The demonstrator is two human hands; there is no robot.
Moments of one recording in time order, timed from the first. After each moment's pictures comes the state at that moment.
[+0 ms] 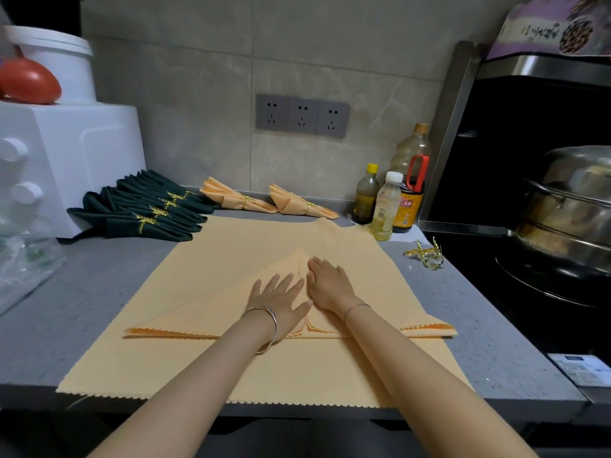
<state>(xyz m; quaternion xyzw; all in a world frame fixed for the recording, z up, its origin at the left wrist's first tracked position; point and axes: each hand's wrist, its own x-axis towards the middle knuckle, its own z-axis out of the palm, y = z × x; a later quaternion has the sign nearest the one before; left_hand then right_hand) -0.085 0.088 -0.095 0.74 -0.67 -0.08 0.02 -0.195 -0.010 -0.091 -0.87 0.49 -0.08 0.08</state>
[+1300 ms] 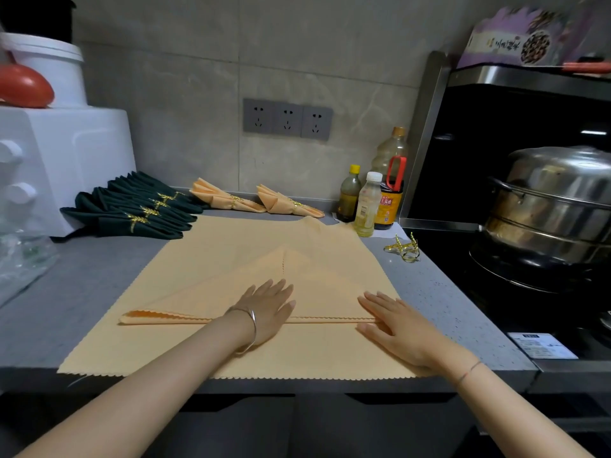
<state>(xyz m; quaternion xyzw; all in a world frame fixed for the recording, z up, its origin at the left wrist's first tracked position) -0.095 0.130 -0.081 0.69 -0.72 -0.12 0.03 -0.367 0.073 -0.083 -0.89 0.45 -0.02 0.06</state>
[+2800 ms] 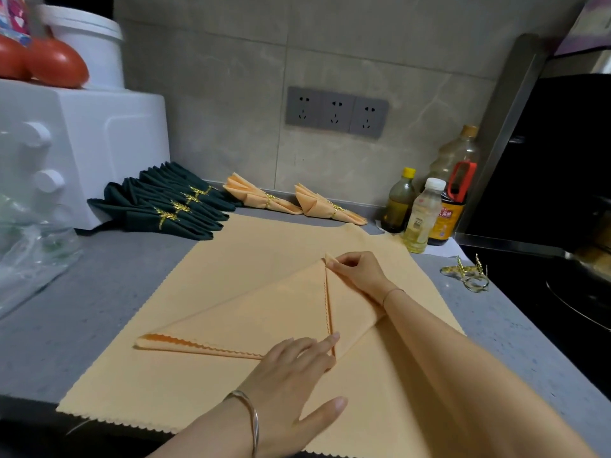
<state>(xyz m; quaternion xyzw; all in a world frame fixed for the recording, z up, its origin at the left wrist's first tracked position) -0.084 0.180 -0.096 0.59 -0.79 -0.11 0.13 -0.186 -0.075 -0.078 -0.77 0.43 -0.29 0.38</state>
